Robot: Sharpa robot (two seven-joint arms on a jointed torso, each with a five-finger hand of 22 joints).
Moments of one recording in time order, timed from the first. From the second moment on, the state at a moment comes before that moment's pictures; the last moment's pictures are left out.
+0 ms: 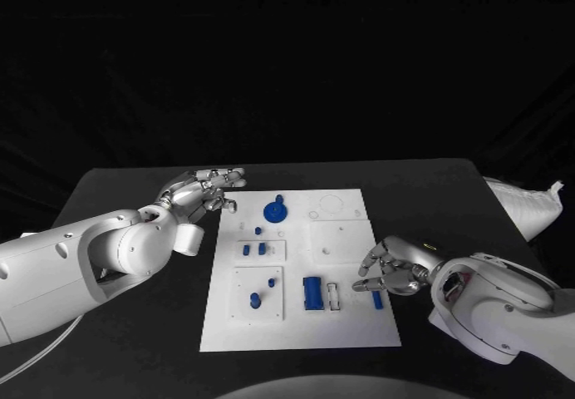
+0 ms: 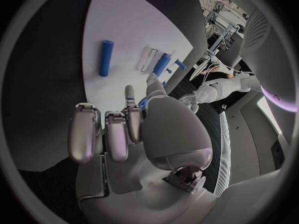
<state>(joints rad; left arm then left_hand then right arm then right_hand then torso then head) 1.15 -0.91 -0.04 1.57 0.11 -0.20 0.32 1.33 -0.13 0.42 0.01 0.20 1.00 0.19 0.10 0.07 1.08 0.11 0.26 0.09 1.30 0.02 1.20 0.76 0.16 1.36 0.11 0.39 0.88 0.90 -1.21 0.03 2.02 -1.40 -0.36 -0.47 1.29 0.02 -0.14 0.14 0.18 1.04 0.08 0.23 0.36 1.46 -0.01 1.30 1.42 1.47 -0.08 1.52 1.31 0.08 1.47 0.01 1.37 1.23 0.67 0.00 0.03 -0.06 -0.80</state>
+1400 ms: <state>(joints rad) 1.15 -0.90 -0.04 1.57 0.11 -0.19 0.32 1.33 -0.13 0.42 0.01 0.20 1.00 0.19 0.10 0.07 1.08 0.11 0.26 0.09 1.30 0.02 1.20 0.76 0.16 1.36 0.11 0.39 0.88 0.84 -1.16 0.02 1.99 -1.67 -0.26 -0.57 1.26 0.02 -0.14 0.18 0.19 1.10 0.07 0.22 0.33 1.46 -0.01 1.29 1.42 1.47 -0.08 1.51 1.31 0.08 1.47 0.02 1.36 1.22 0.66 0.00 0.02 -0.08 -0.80</state>
